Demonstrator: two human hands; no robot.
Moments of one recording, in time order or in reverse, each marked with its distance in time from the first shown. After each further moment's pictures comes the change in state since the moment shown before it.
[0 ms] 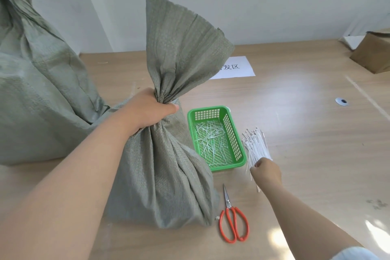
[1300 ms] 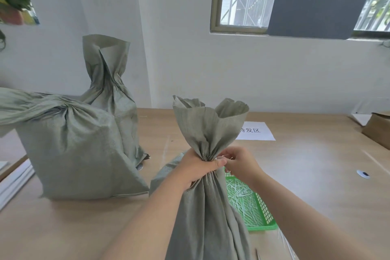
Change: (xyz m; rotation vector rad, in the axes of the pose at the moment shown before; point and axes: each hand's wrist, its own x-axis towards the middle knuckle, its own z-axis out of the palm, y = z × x) left_hand -0.016 -0.047 -0.022 -0.528 -0.012 0.169; right_hand -0.133 -0.276 -0.110 0.424 -0.214 -0.663
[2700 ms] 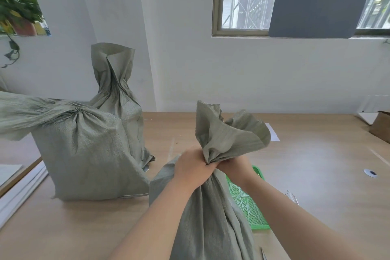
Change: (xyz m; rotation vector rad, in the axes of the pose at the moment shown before) left_hand -0.023 0.014 -0.003 0.771 0.188 0.176; right_hand -0.008 -0.002 0.021 0.088 0.097 -0.296
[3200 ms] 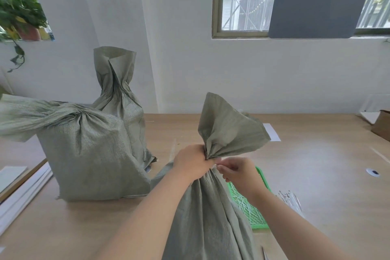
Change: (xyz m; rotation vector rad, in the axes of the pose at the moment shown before) left_hand 0.012 0.002 -0.013 0.125 -0.141 0.020; right_hand -0.031 0.001 -0.008 0.090 0.005 0.211
